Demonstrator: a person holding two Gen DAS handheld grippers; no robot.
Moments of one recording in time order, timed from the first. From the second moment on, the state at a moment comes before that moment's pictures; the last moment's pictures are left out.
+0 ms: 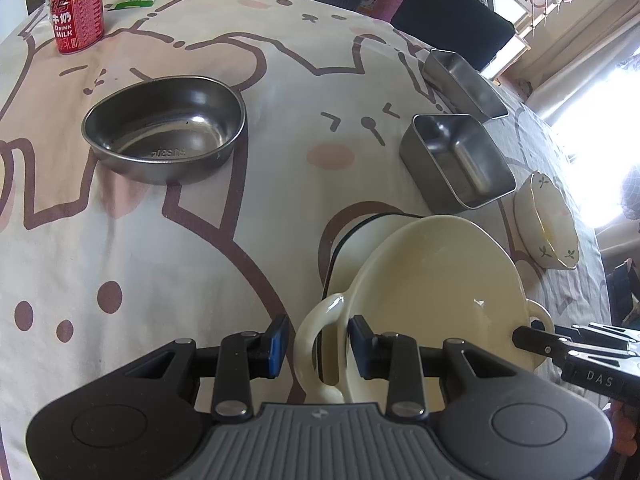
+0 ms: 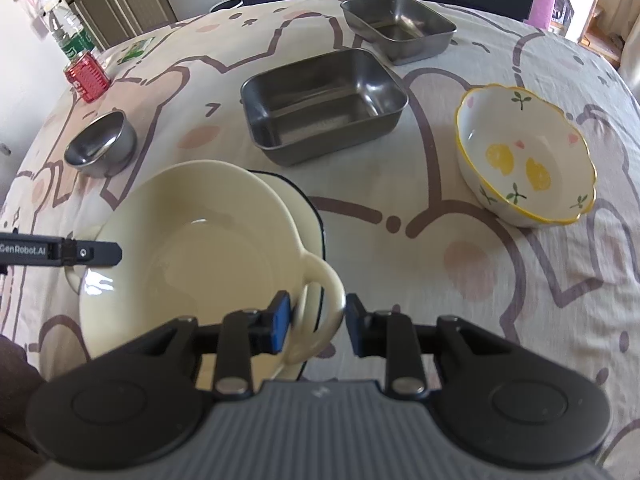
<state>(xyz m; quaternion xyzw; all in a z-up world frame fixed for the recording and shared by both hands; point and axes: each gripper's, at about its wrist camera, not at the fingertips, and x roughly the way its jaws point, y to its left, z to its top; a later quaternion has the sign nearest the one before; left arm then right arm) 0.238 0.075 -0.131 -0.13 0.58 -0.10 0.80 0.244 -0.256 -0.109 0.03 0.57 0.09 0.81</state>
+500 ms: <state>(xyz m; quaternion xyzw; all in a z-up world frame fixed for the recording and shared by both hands) 0.237 0.070 -0.129 -0.10 0.57 -0.10 0.81 0.256 -0.270 -0.114 0.08 0.58 0.10 0.81</state>
